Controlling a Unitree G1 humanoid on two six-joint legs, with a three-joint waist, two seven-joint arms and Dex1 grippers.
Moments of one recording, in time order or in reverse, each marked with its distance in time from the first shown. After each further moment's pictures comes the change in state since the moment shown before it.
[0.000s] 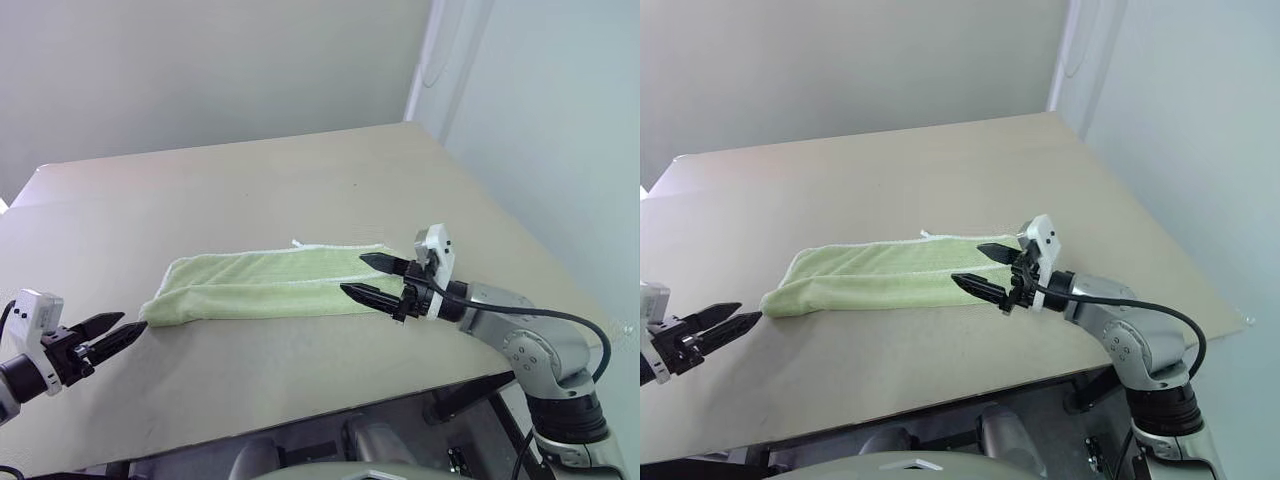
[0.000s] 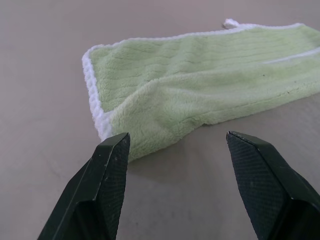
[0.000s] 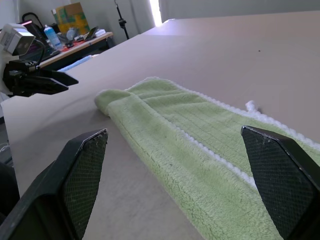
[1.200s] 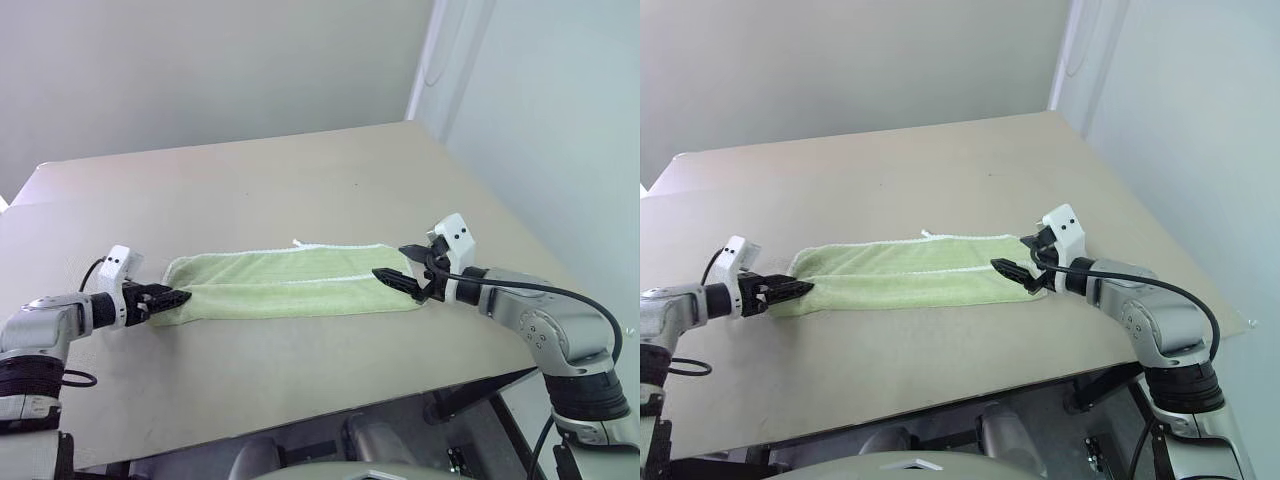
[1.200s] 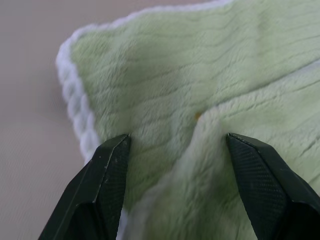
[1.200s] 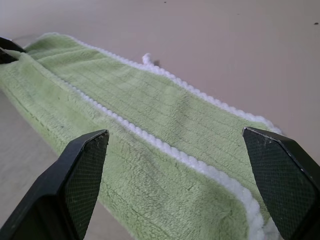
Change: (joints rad) left arm -0.676 0.050 -0.542 0.675 0.306 -0.065 -0.102; right arm -0.075 -0.114 -0.012 0.120 -0.133 0.067 -0.128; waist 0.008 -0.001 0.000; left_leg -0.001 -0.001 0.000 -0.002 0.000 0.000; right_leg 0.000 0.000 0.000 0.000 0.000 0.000
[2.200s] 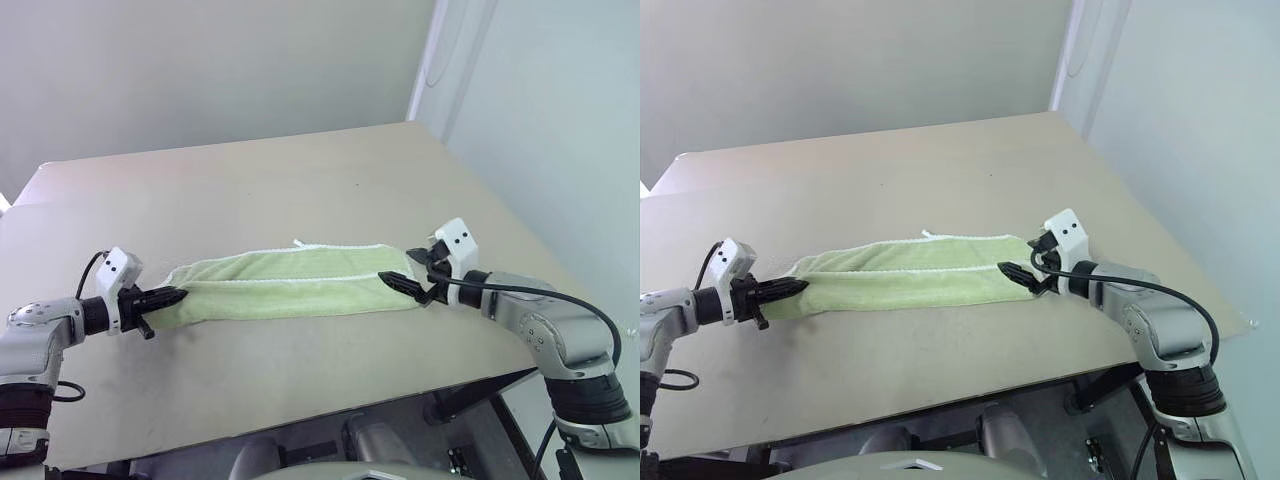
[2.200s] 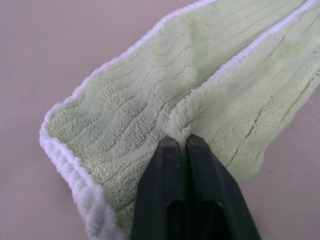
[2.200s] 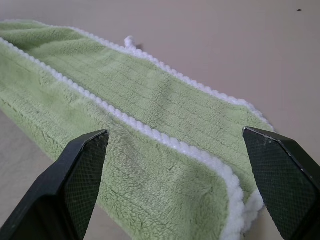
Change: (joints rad) left arm 0.196 0.004 0.094 -0.213 -0.015 -0.209 -0.105; right arm 0.014 -0.002 0.013 0.012 -0.071 -0.009 0.003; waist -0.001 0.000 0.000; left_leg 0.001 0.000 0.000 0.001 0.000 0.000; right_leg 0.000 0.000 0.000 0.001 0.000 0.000
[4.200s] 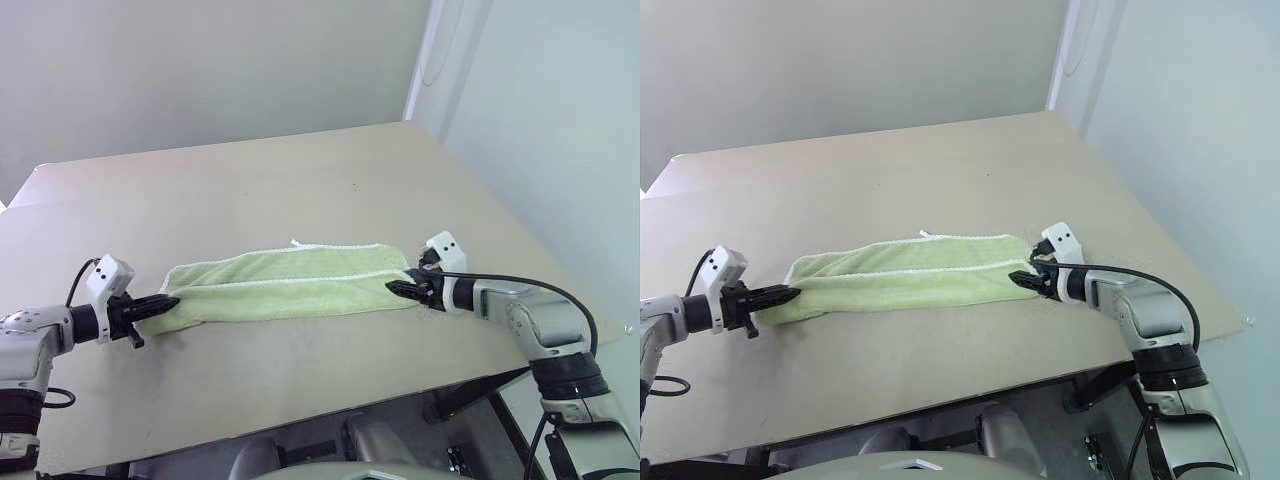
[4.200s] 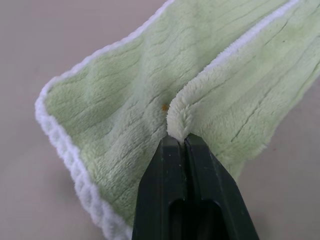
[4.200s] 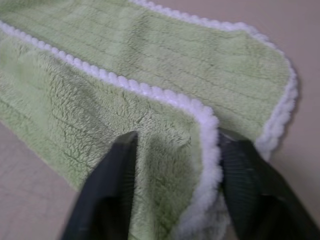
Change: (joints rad) left arm -0.007 0.024 -0.002 0.099 0.011 -0.067 -0.030; right arm -0.077 0.013 0.069 0.259 -0.081 0.007 0.108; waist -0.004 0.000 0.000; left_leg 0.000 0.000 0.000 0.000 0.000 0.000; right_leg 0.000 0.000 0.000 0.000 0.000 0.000
